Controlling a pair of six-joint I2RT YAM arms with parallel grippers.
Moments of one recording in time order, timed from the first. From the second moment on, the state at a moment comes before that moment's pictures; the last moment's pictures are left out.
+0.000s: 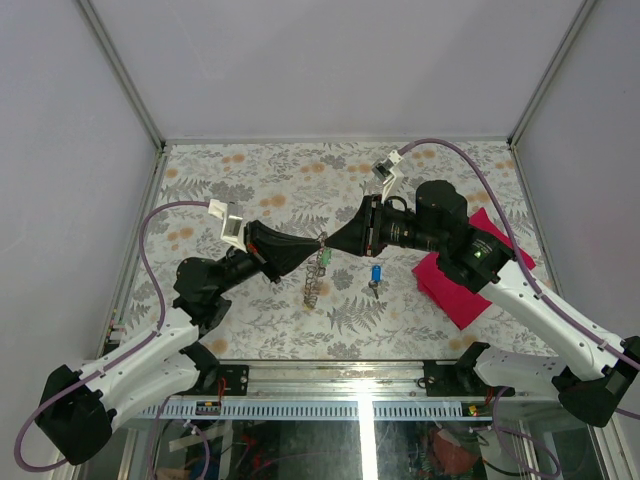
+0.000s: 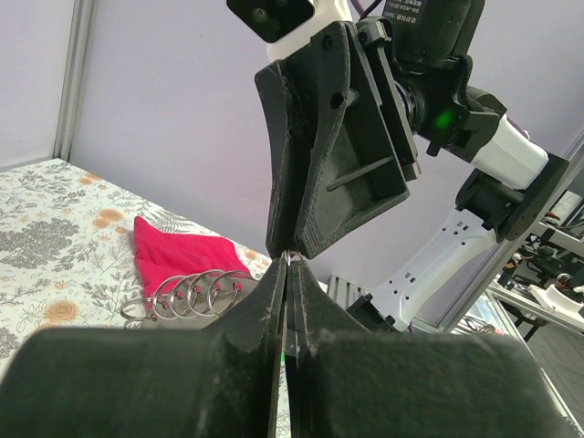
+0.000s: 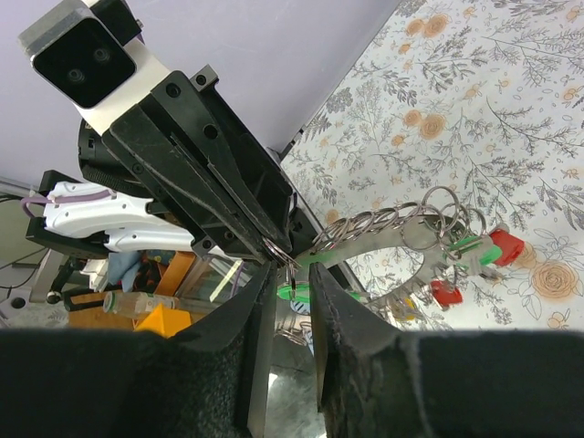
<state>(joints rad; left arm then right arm) -0.65 0.84 0.46 0.89 0.49 -0.69 0.78 1.10 1.18 -0.30 -0.44 0.71</state>
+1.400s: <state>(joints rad) -0.65 0.86 0.47 0.88 0.52 -0.69 0.78 1.10 1.10 -0.27 -0.45 0.72</state>
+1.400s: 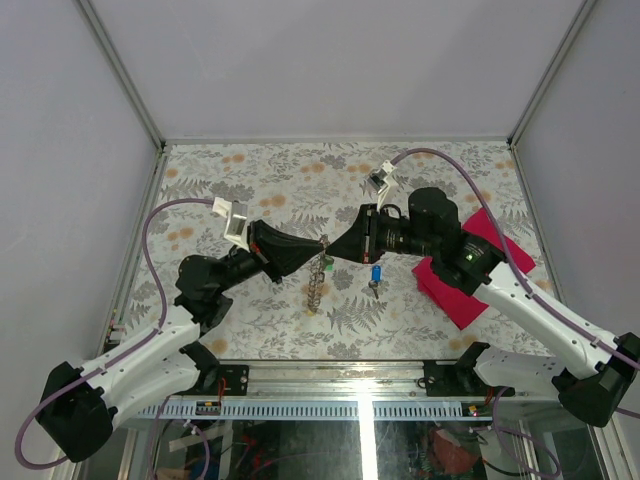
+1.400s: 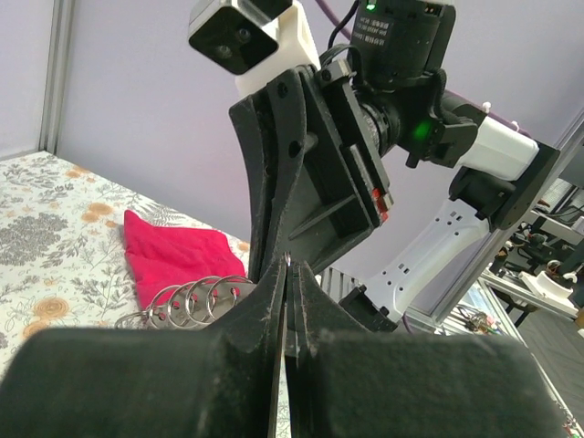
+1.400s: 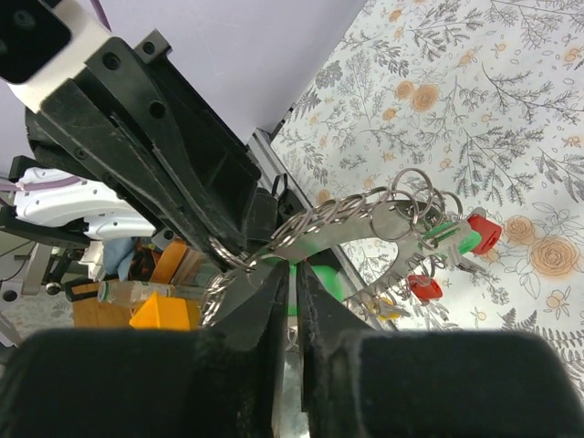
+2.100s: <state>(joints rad) -0.65 0.86 0.50 0.91 0.61 -0.73 0.78 0.78 0.76 0.17 -0.46 0.26</state>
